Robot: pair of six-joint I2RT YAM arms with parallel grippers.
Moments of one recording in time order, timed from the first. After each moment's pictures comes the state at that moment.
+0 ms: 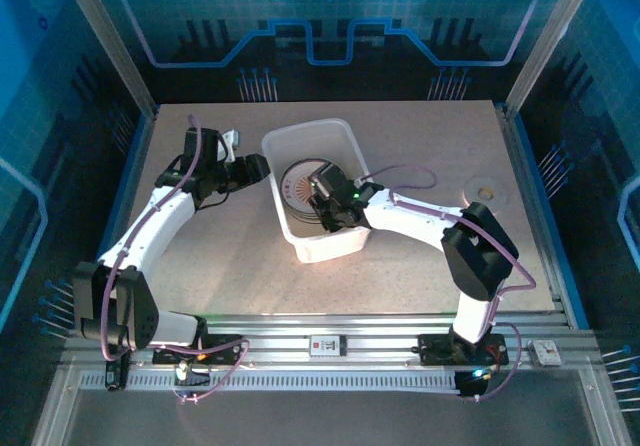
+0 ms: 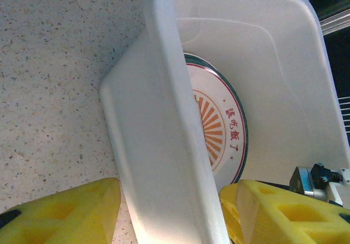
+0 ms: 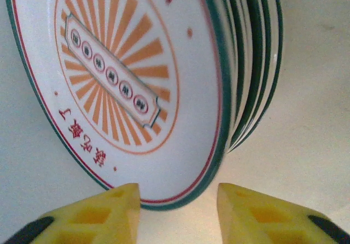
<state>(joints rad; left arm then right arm) -0.11 1.38 1.08 -0.45 0.41 -0.53 0.80 1.80 1.28 -0.42 0.10 1.72</state>
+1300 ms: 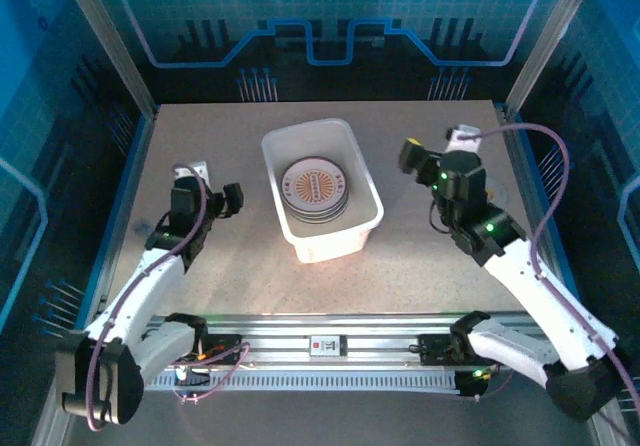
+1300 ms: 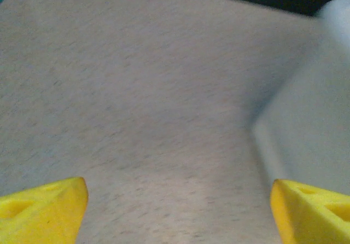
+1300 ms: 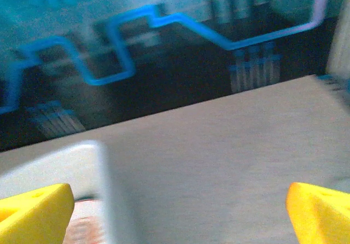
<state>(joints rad) -0.11 1.01 0.59 -0.16 -0.18 -0.31 0.45 0.96 0.95 -0.32 0.52 0.38</state>
